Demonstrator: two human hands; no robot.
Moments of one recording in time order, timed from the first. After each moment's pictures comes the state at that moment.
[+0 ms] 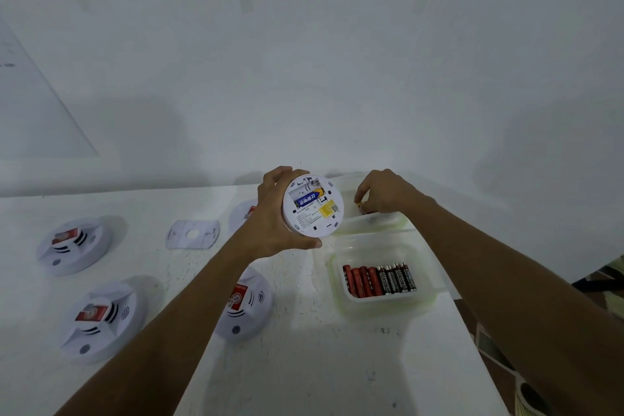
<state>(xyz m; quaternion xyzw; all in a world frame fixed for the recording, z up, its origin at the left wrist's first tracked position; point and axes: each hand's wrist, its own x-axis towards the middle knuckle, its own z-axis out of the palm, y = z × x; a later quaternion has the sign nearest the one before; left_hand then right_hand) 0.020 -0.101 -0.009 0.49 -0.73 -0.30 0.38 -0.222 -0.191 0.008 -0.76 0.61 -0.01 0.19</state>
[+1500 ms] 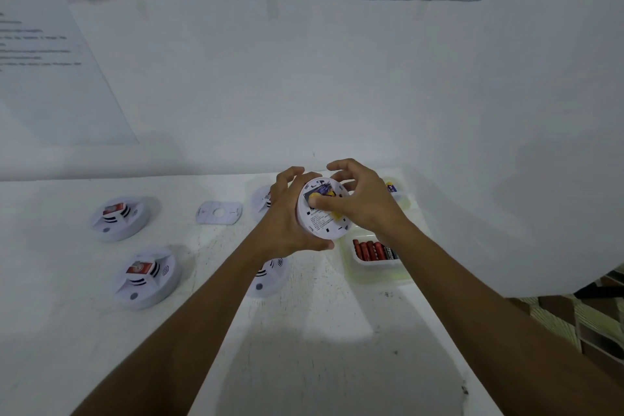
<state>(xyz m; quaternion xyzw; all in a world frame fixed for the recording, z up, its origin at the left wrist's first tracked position) 0.018 -0.037 -0.001 0.50 -0.74 -0.23 0.38 -0.152 -0.047 0.056 -0.66 0.53 -0.36 0.39</state>
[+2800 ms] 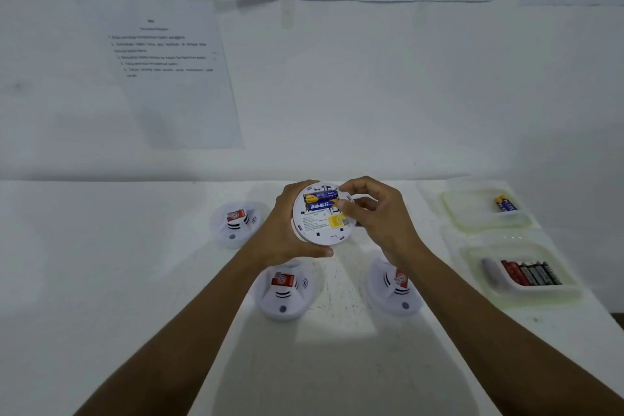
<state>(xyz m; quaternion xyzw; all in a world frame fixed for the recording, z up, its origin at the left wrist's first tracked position) 0.249 -0.029 -0.013 0.48 -0.70 -0.35 0.40 0.053 -0.048 0.024 -0.60 0.44 -0.46 0.48</state>
